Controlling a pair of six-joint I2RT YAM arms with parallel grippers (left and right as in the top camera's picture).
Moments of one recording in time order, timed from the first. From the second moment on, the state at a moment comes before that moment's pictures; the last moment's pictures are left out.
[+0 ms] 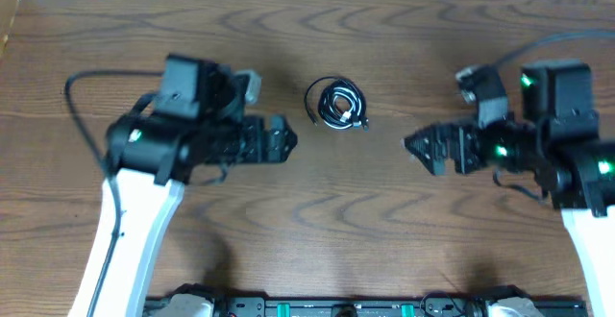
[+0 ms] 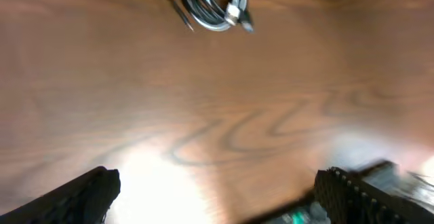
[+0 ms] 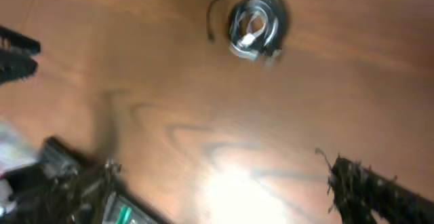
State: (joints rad) left arm -0.25 1.31 1.44 -1.24 0.37 -0.26; right arm 0.19 1.21 1.44 -1.20 -0.44 0.05
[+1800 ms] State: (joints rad) left arm -0.46 2.07 1.50 -0.58 0.17 -0.67; right arm 0.29 1.55 1.54 -1.06 -0.41 0.23
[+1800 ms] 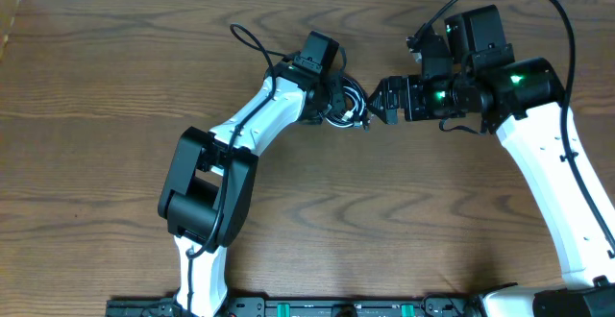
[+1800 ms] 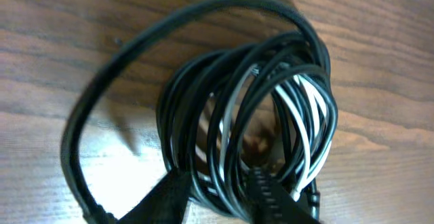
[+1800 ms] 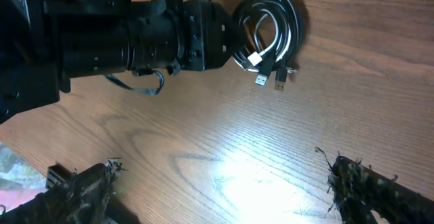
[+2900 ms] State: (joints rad) left arm -0.49 2.08 1.50 -0.54 0.10 -0.67; right arm 0.29 1.55 1.54 -1.07 -0.41 0.23
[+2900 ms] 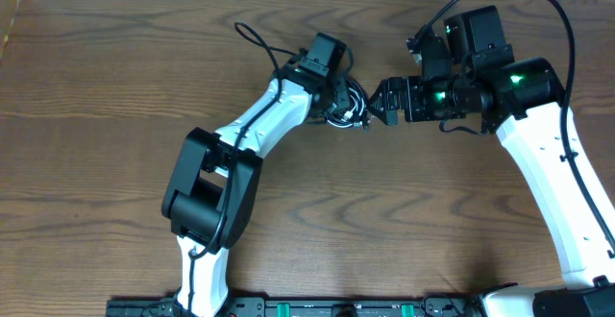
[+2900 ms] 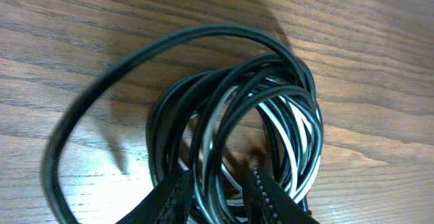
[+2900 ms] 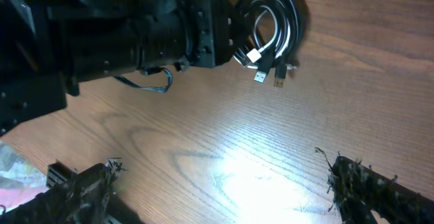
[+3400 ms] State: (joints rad) left arm -0.51 2.09 1.50 -0.54 0.14 -0.67; right arm 0.29 1.55 1.54 -1.09 -0.38 0.23
